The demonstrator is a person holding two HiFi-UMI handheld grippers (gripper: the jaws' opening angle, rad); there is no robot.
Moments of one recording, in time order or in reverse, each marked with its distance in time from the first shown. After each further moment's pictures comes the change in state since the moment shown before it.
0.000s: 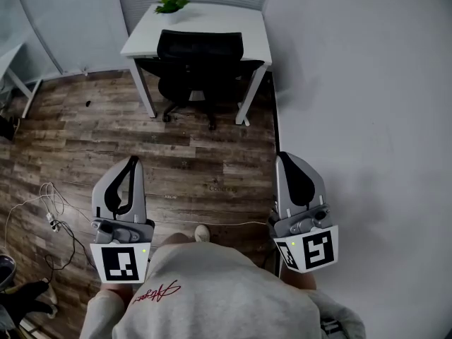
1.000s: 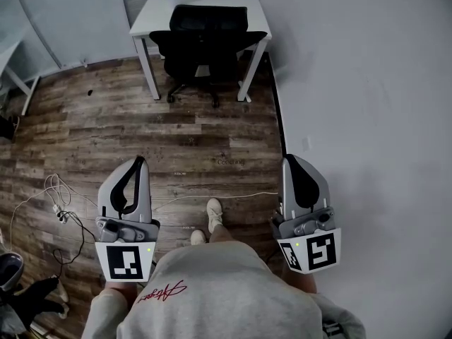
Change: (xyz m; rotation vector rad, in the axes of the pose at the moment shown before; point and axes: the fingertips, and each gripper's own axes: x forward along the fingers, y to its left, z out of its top) left arm -0.170 0.020 -0.012 -0.054 0.007 -0.084; right arm -0.116 0.147 0.021 0.006 0.050 -0.111
